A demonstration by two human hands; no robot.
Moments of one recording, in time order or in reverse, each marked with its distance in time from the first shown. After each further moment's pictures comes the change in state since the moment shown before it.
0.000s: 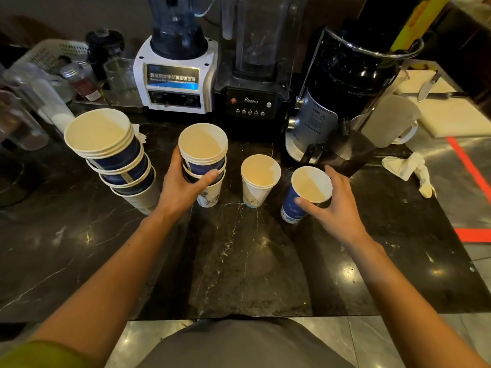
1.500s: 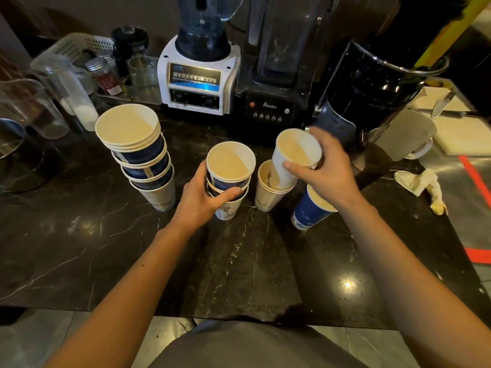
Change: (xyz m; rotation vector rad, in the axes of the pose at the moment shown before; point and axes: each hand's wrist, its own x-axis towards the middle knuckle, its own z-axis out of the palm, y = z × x) left_hand -0.025 -0.002 0.002 0.069 -0.086 -0.004; right_hand 0.050 -0.095 0.003 0.030 -0.024 -0.189
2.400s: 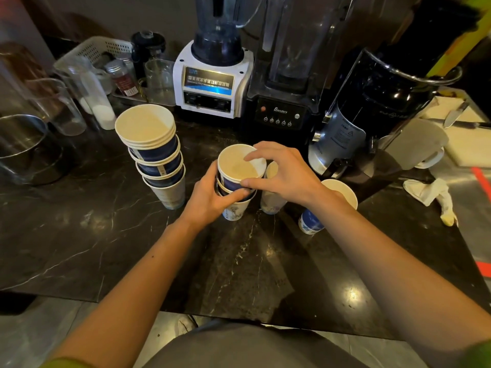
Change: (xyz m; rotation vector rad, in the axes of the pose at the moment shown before) left_hand 0.000 0.003 -0.003 -0.014 -0.031 0.003; right_hand 0.009 -0.050 0.046 -0.062 -0.363 -0.353
